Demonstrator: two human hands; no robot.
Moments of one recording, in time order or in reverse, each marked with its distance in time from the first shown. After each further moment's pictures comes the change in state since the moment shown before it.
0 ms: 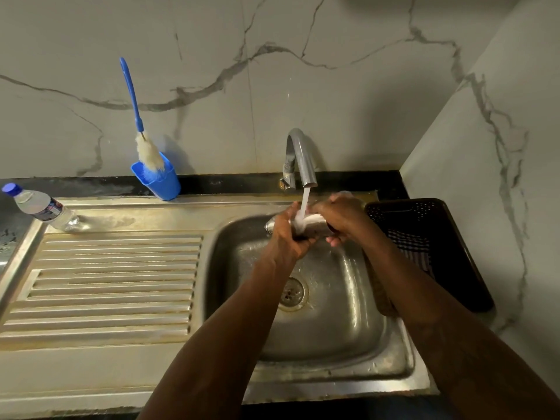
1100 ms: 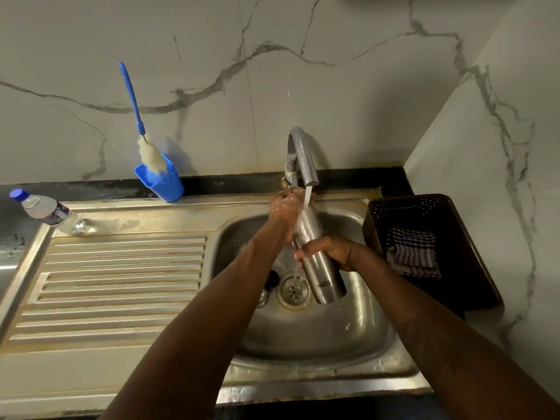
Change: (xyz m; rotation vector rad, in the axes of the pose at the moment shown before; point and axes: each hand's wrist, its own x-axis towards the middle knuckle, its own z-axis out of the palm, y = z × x) left_hand -0.004 0.037 0.015 0.673 0.039 0.403; right_hand 0.017 0.072 0.051 0.337 -0.682 -0.141
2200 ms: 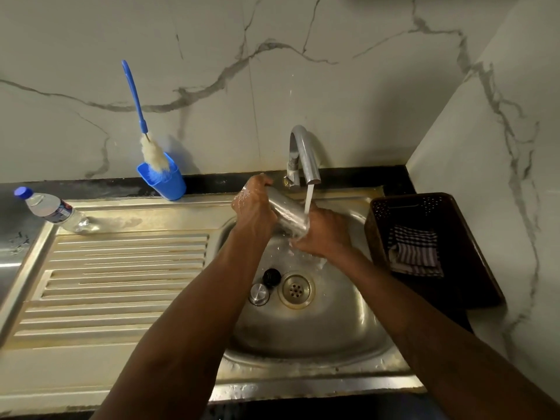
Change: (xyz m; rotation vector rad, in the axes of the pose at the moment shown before) left_hand -0.001 0.038 -0.036 -0.437 0.446 -0.208; right_hand 0.006 -0.039 0.031 -1.014 0.719 -0.170
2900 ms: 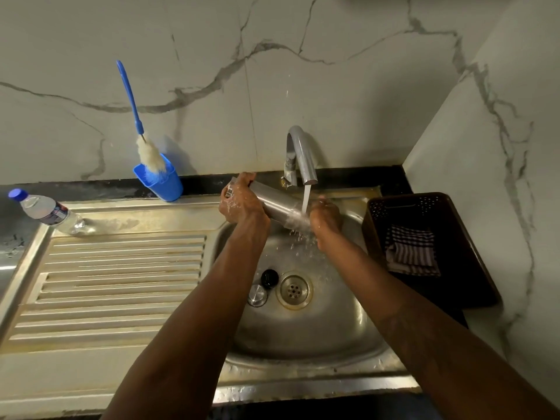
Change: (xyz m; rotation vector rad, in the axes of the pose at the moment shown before) left_hand -0.002 -0.007 -0.008 -0.290 0.097 0.235; right_hand 0.032 -0.010 -0.002 0.841 0.050 0.585
